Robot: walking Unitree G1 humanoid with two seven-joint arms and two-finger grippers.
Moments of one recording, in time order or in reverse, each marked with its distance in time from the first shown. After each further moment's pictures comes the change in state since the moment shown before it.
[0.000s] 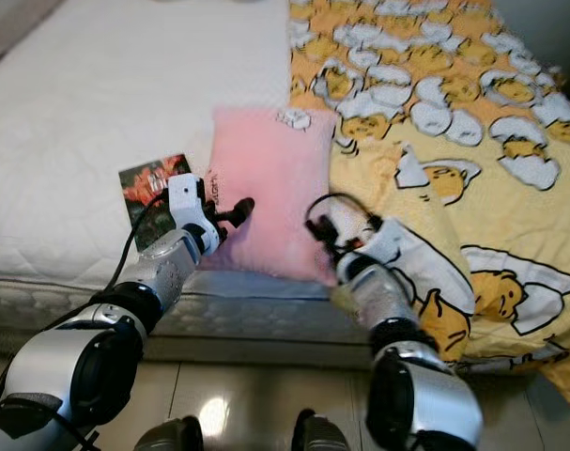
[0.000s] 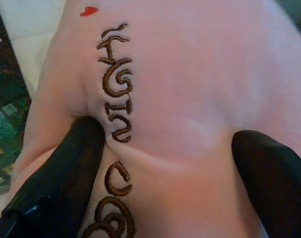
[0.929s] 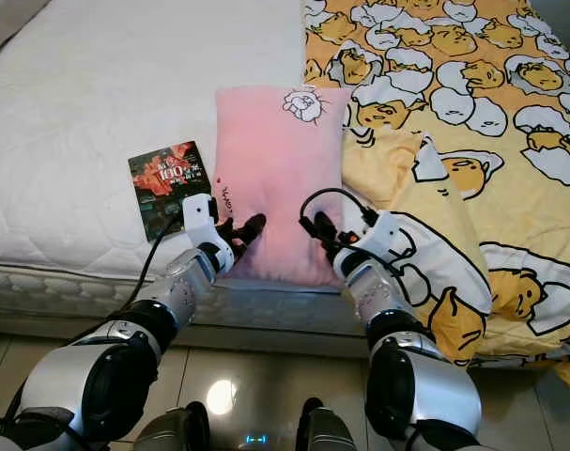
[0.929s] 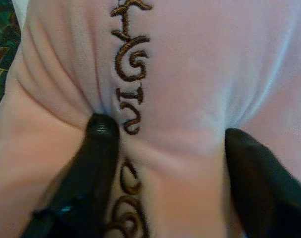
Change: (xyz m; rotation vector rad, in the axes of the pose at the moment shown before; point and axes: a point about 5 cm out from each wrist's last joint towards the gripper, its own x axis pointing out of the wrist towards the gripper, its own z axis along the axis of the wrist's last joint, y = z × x) left arm -0.003 -0.018 -0.033 -0.139 0.041 -0.071; right arm 0.003 0.004 0.009 -0.053 -0.024 0.040
